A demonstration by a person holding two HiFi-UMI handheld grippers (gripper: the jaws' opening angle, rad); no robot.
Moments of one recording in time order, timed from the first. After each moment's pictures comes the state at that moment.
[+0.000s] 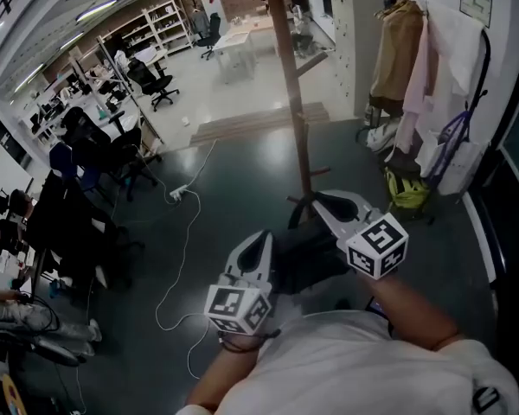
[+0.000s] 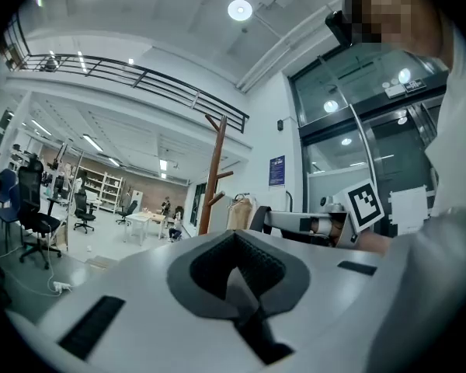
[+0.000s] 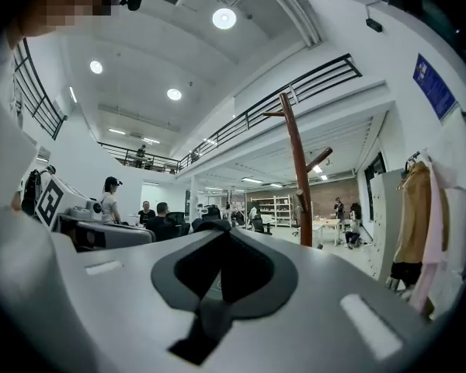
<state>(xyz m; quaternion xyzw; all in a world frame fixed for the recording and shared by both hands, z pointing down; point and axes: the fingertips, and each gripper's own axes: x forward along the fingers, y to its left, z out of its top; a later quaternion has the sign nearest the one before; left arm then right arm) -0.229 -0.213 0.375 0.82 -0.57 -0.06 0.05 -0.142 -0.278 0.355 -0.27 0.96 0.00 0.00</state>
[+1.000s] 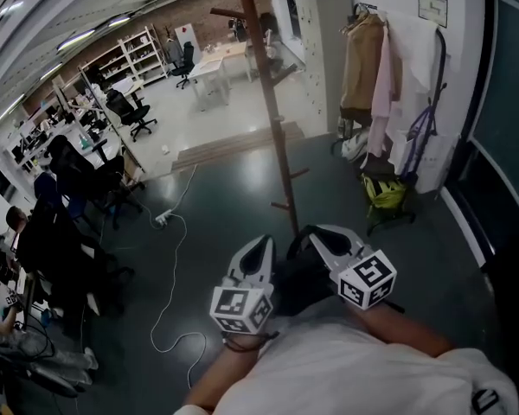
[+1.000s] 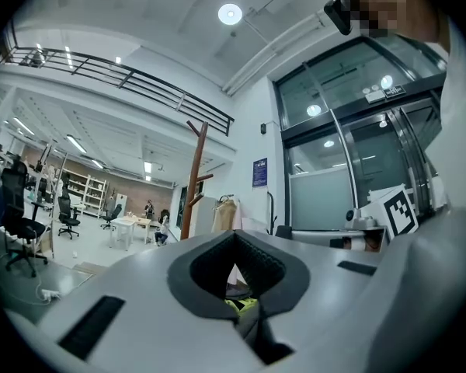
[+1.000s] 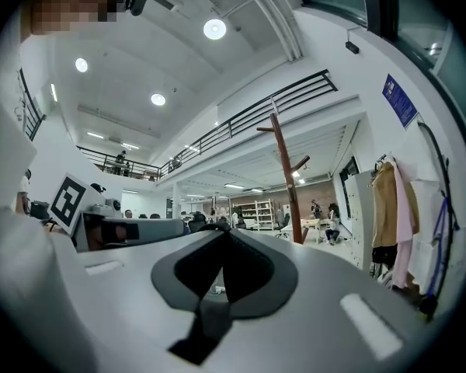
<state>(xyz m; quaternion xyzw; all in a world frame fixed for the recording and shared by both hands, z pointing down) -0.204 -0.141 0.375 0.85 -0.52 -0.05 0.03 -0.115 -0.150 0.381 -0.35 0.94 -0.02 0.04</state>
